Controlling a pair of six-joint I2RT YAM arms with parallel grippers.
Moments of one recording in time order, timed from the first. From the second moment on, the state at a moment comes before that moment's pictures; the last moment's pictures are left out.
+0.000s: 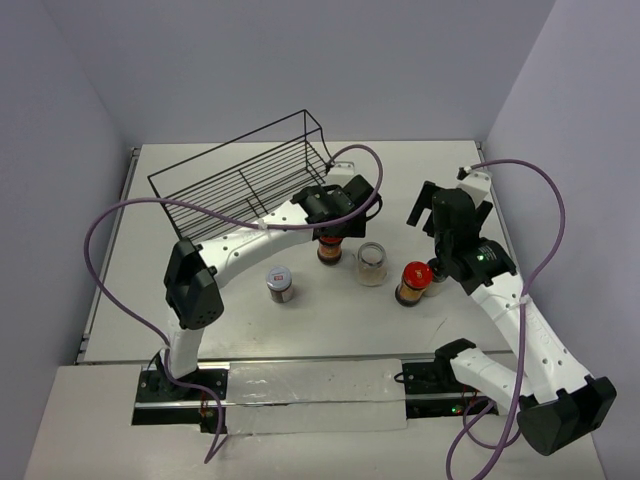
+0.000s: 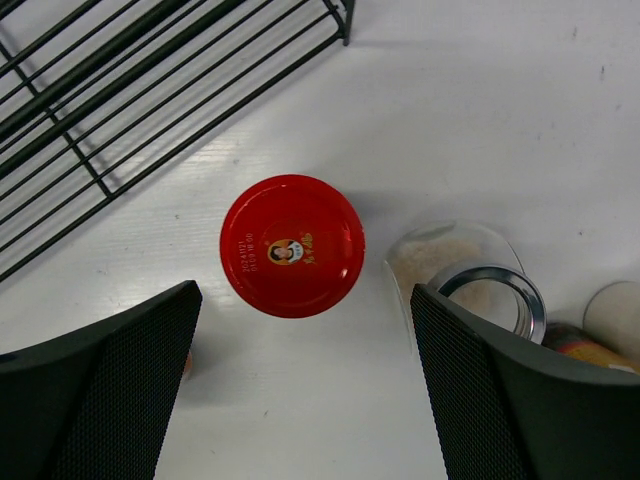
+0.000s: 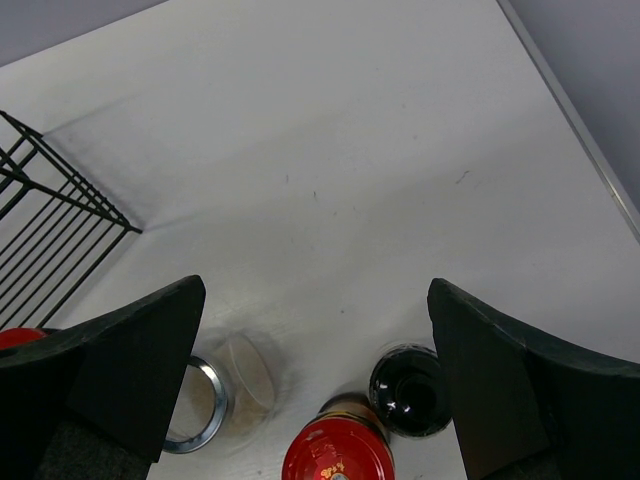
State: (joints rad) left arm -1.01 1.99 1.93 -0.96 -0.58 -0.78; right arm 0.35 0.93 0.97 -0.54 0.58 0.45
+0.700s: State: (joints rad) left arm -0.95 2.03 1.92 -0.98 -0.52 -0.83; right arm 0.35 0.93 0.96 -0.54 0.53 0.45
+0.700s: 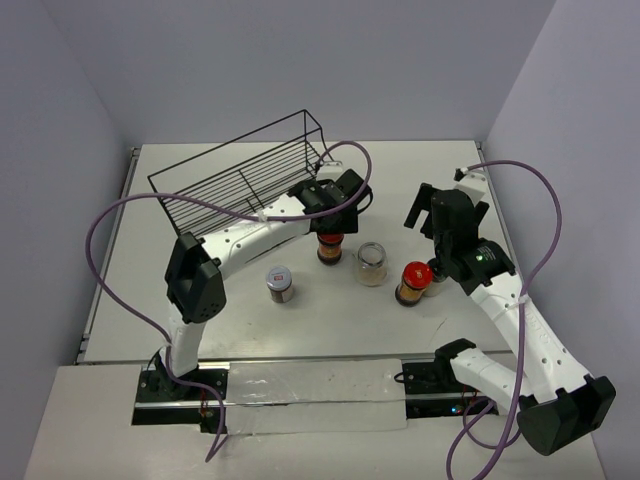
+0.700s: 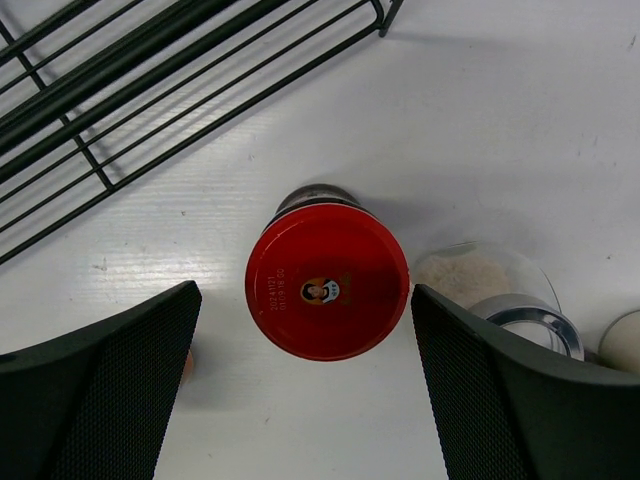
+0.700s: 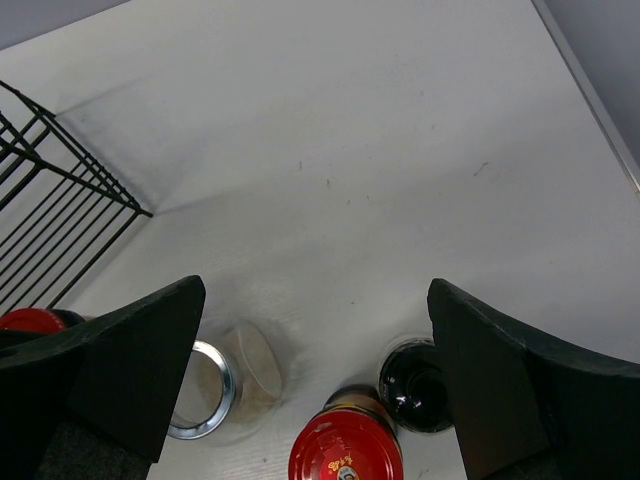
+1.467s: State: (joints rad) left arm -0.95 2.09 1.92 -0.97 -0.49 -0.80; right arm 0.35 0.95 0.96 -0.54 0.49 0.45
